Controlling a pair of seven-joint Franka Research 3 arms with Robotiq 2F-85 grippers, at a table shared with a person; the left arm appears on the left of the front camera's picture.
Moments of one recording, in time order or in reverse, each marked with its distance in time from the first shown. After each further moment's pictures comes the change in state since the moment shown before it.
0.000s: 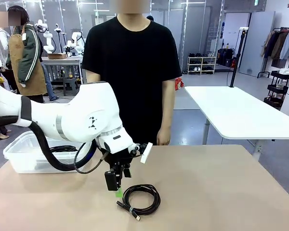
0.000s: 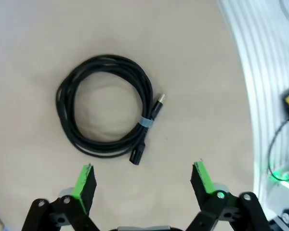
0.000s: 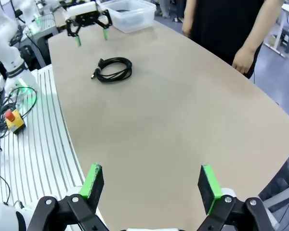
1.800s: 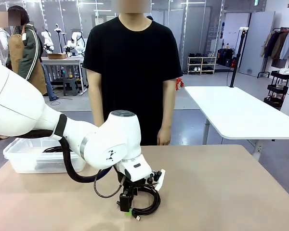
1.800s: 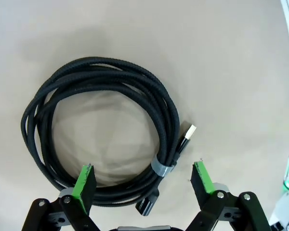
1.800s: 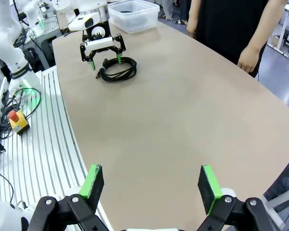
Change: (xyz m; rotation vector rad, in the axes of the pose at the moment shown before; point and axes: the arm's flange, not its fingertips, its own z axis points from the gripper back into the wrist) left arm 0.027 0.009 -0.092 0.003 0.158 0.023; right arm -0.008 0.003 -0.002 0.014 -0.004 -0.022
